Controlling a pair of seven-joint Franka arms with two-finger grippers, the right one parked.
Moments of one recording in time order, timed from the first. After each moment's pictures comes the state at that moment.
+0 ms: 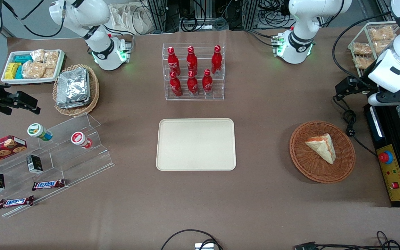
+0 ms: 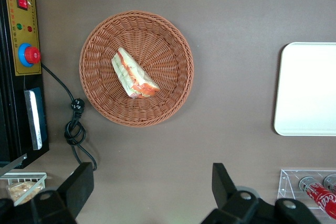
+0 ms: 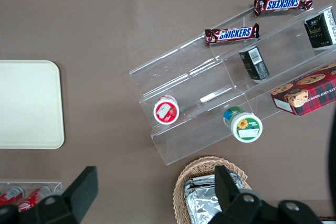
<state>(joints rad) 0.01 -0.09 -0.11 -1.72 0.00 1.61 -0.10</state>
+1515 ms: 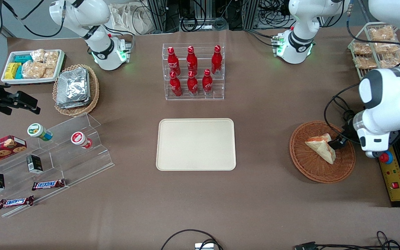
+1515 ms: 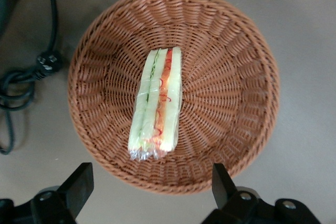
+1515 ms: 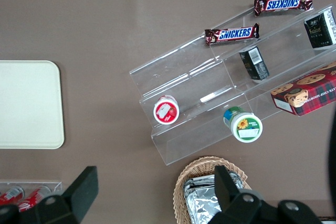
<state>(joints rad) 0.01 0.21 0.00 -2.00 0.00 2.11 -0.78</state>
